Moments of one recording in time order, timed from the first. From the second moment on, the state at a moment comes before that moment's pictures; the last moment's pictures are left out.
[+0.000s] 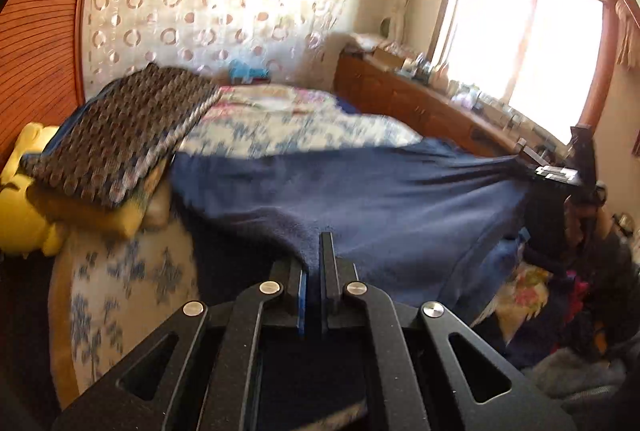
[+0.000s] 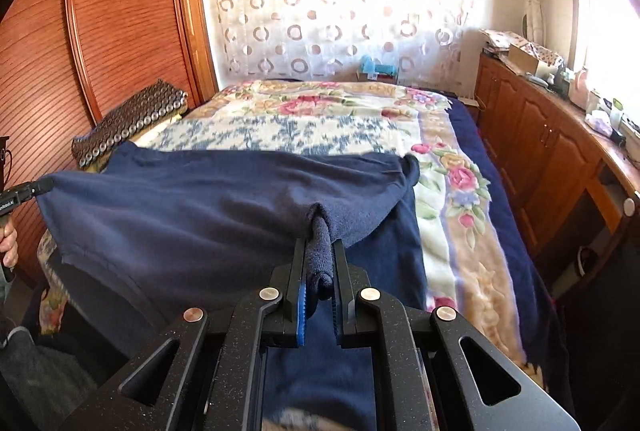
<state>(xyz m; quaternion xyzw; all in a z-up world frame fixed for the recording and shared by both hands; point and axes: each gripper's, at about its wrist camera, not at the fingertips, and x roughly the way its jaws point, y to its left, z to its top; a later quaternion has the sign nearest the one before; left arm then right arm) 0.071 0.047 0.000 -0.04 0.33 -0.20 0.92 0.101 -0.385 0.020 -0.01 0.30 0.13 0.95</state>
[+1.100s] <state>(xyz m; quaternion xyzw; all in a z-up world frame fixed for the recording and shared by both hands) 0.062 0.070 -0.075 -0.05 0.42 -0.10 0.90 0.121 -0.297 -0.052 -0.04 0.31 0.17 0.93</state>
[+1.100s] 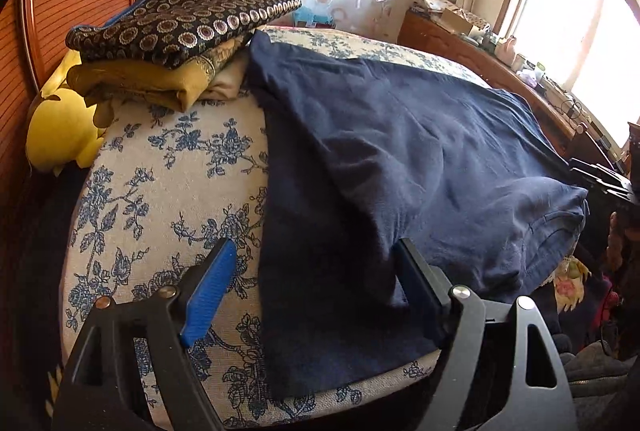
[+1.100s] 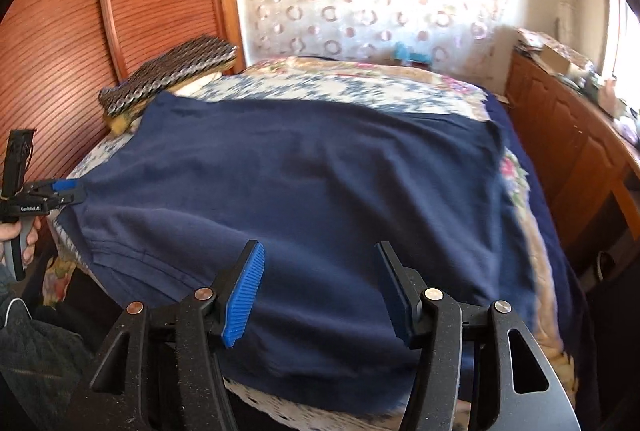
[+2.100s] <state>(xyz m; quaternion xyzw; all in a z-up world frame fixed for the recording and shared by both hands) 0.060 0.067 -0.075 -0.07 0.41 -0.12 0.90 0.178 -0.232 -0.103 -0.09 0.31 0.22 0.92</state>
